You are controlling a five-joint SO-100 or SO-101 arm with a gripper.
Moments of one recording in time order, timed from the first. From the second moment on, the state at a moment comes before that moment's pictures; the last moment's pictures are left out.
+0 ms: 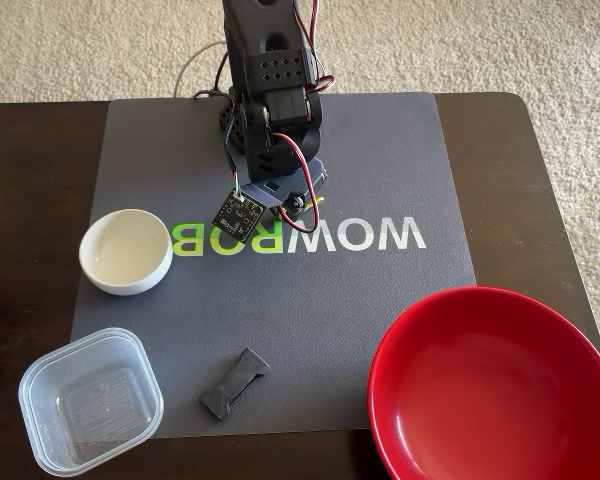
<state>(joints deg) -9.5 116.3 144.6 58.3 39.0</state>
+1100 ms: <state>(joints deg) -26.1 50.0 19.2 80.4 19.2</state>
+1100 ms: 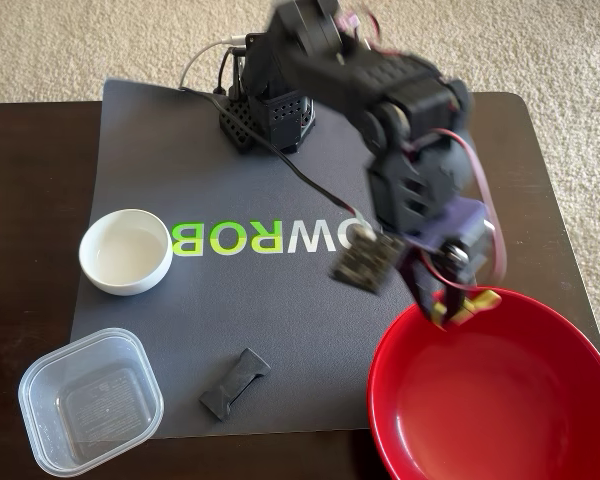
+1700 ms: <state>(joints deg) -24.5 32.6 -5.0 93.4 7.0</state>
